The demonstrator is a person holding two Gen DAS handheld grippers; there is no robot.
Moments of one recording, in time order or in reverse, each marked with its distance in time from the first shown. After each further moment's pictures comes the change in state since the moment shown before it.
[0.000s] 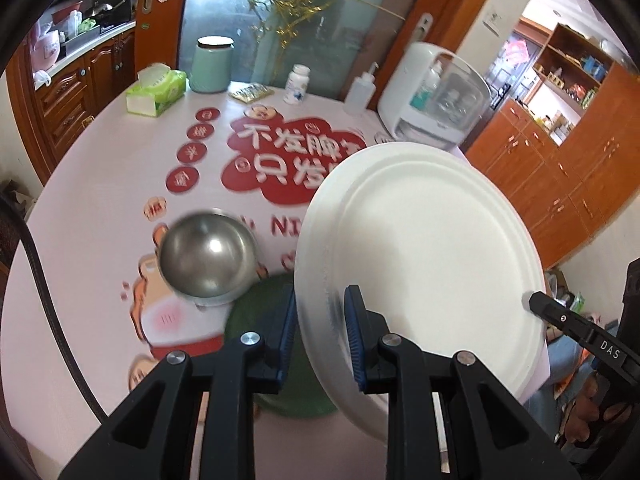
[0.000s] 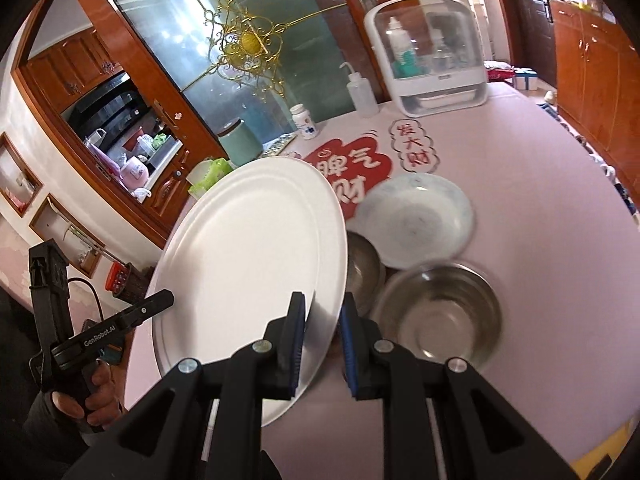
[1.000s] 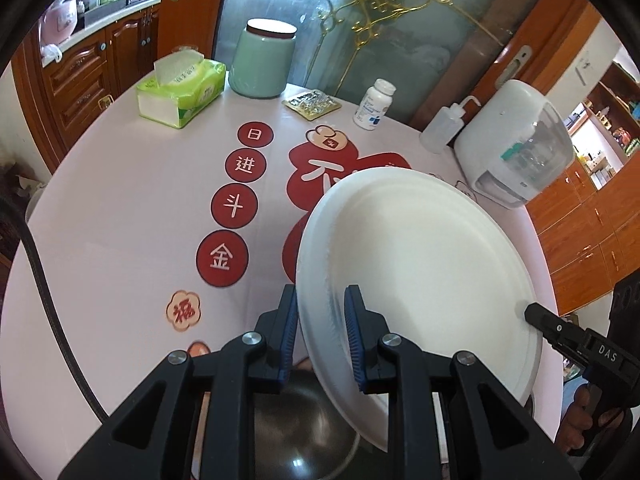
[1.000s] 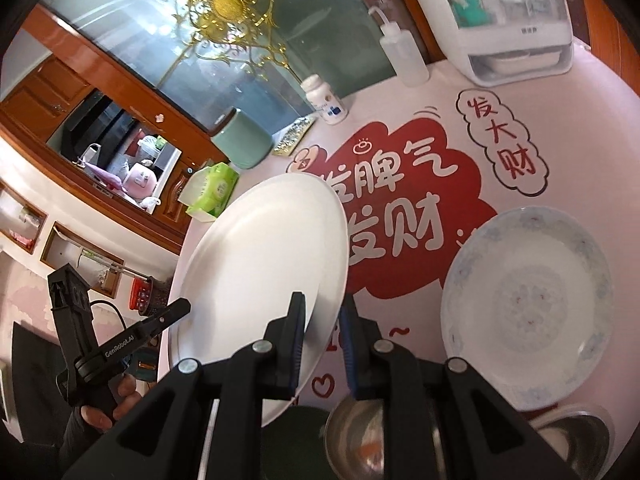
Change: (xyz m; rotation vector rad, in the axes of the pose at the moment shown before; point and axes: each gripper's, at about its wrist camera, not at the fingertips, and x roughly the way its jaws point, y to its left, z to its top) left arm 0.109 0.116 0.140 -0.126 0.020 0.060; right arm 0.187 0.029 0.128 0.094 0.119 0.150
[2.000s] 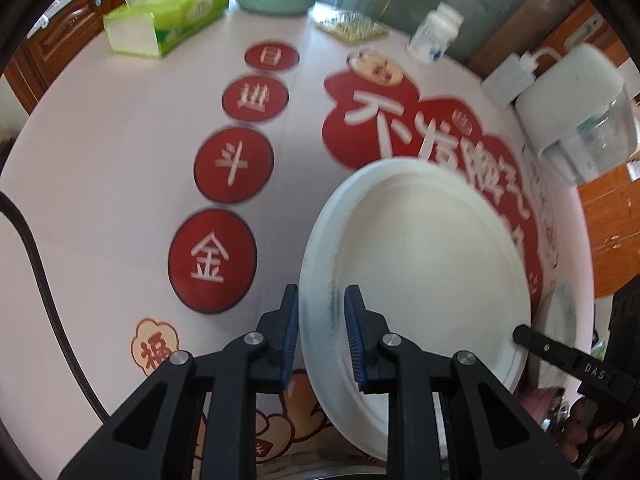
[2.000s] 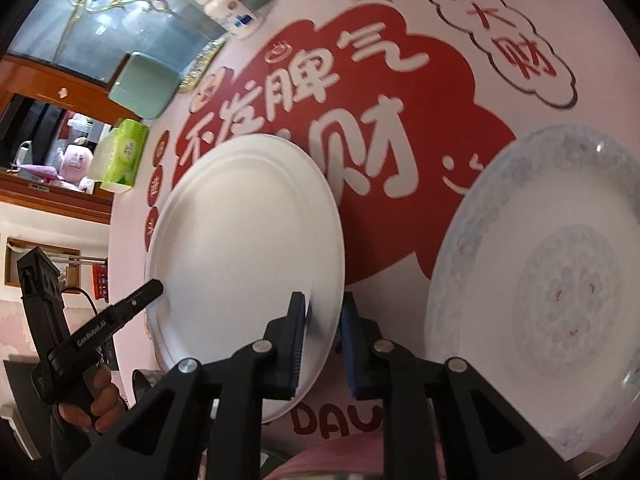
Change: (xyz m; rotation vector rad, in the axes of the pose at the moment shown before) left arm 0.121 0.025 0.028 -0.047 0.204 0.075; right arm 0.116 -0.053 0.010 0.133 0.266 -0.122
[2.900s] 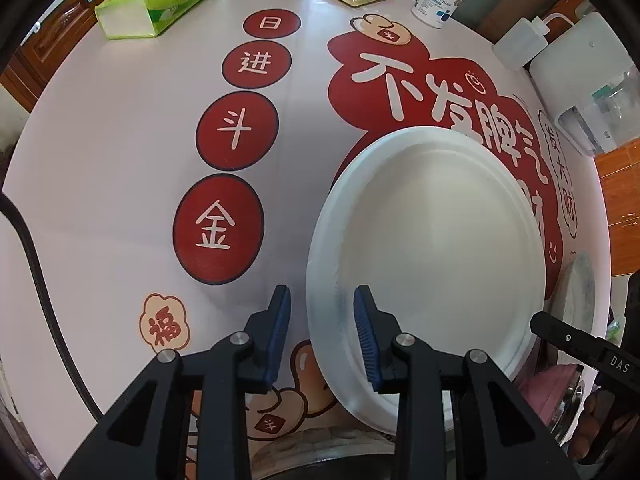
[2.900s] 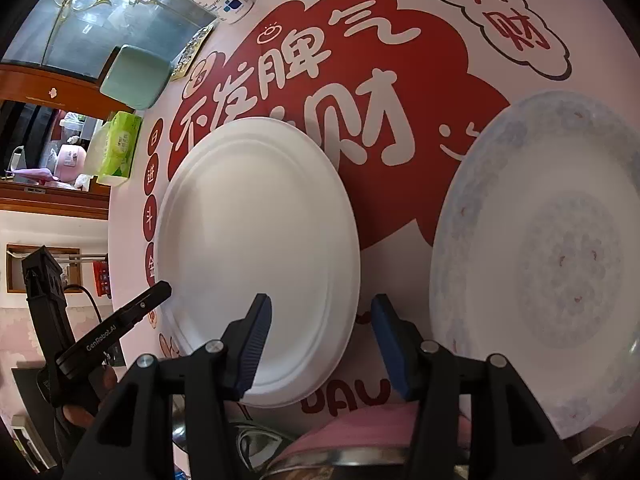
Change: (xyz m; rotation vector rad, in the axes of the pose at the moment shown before) left arm 0.018 -0.005 -0.003 0.038 0.149 0.080; right arm 0.010 -0.003 -0.004 0.064 0.100 -0.019
